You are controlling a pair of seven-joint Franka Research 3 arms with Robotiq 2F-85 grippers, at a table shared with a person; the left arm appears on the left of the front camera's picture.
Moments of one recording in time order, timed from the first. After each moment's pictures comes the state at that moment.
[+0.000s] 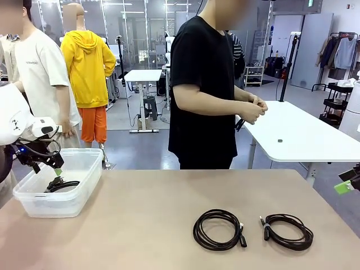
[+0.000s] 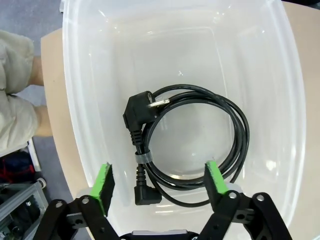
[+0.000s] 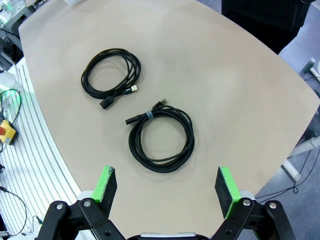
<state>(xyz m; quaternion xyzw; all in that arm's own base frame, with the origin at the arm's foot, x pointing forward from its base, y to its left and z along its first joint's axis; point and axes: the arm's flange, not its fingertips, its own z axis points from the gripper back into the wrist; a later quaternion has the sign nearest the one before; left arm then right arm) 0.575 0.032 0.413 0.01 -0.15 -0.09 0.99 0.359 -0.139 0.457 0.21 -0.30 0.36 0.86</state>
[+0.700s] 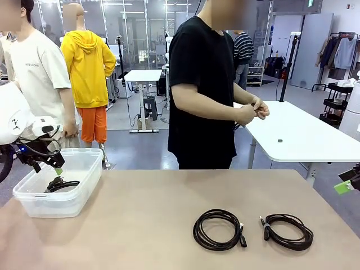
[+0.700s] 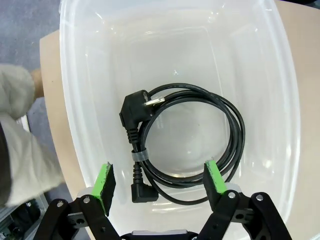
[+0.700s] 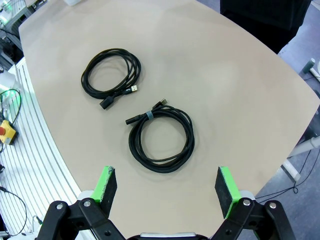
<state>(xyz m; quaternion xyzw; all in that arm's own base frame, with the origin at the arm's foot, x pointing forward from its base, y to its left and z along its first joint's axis) 0.572 0.028 0.416 0.01 -0.15 -0.09 0.98 0.359 -0.139 0.457 0.21 -0.30 0.36 0.86</state>
